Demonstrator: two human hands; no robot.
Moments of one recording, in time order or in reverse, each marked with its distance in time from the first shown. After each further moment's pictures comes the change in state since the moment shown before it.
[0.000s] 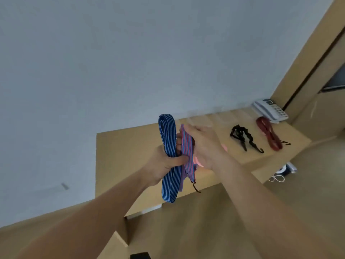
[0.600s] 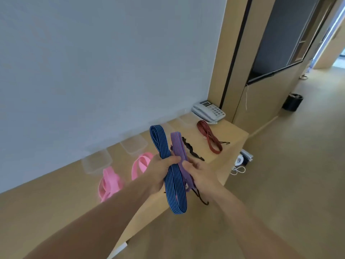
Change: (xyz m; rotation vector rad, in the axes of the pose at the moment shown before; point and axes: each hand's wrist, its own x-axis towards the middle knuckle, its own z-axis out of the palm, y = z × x) left_hand 0.191 -0.038 0.217 -0.074 -0.004 -0.250; right_hand 0.033 0.026 -0.283 -0.141 0.152 -0.065
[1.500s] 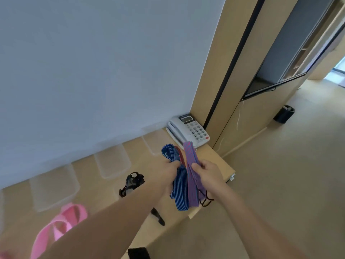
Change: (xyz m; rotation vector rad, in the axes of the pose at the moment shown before) left_hand 0.334 -0.013 0.164 -0.160 0.130 -0.296; right_hand 0.276 -0.011 -0.226 -0.440 0.226 0.112
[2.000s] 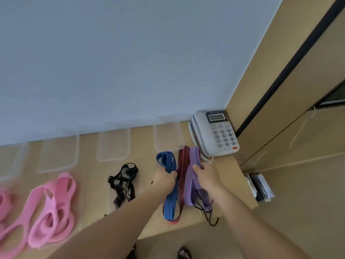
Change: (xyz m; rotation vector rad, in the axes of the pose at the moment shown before) left_hand 0.085 -0.048 0.018 0.328 0.519 -0.009; right_hand 0.163 0.080 0.012 -0.231 -0.357 0.063
